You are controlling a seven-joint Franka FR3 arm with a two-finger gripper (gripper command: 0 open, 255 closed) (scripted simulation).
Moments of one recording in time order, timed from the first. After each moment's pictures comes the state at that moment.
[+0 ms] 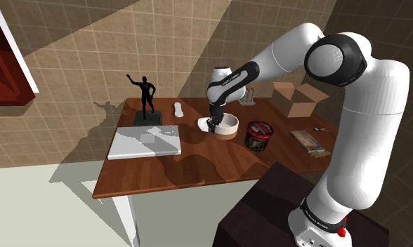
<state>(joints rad) 0.00 0.30 -0.10 -2.08 0.04 2.34 -0.23</state>
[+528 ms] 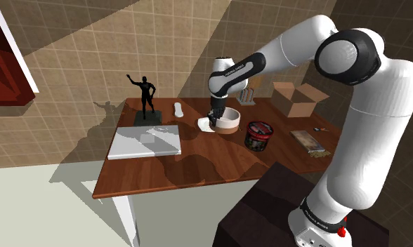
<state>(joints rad) 0.01 0.23 -0.11 -2.05 0.03 2.25 -0.23</state>
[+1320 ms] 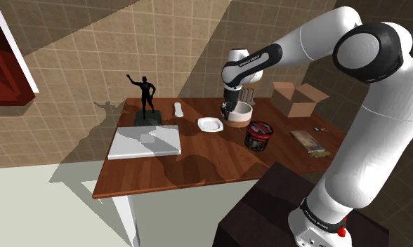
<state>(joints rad) -0.05 0.12 -0.16 -2.11 0.02 2.18 -0.32</state>
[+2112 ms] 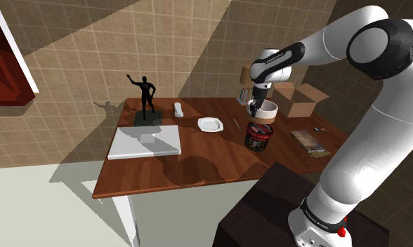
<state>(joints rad) -0.20 0.02 -0.30 -2.20 -0.01 2.19 -0.60</state>
